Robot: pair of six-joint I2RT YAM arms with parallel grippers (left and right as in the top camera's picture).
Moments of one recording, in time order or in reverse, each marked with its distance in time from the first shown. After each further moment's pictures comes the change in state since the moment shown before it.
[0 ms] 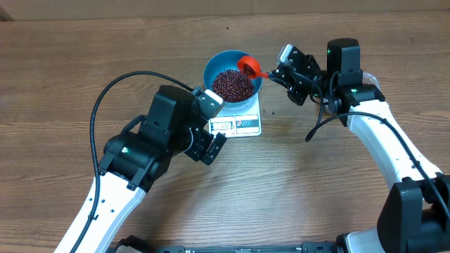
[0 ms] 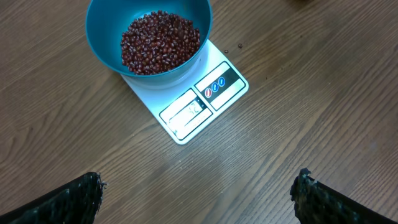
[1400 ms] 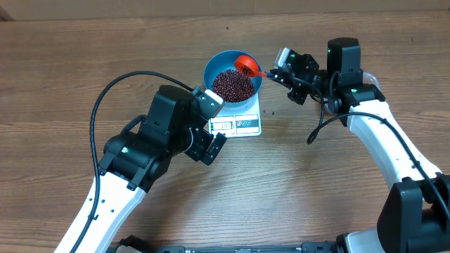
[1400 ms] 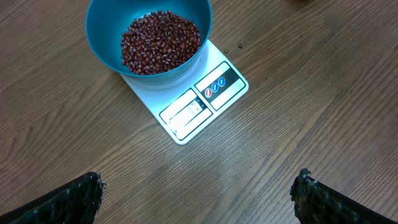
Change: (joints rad) left arm 0.000 0.000 0.000 0.000 0.000 0.000; right arm 0.000 0.000 0.000 0.021 -0.038 -0.137
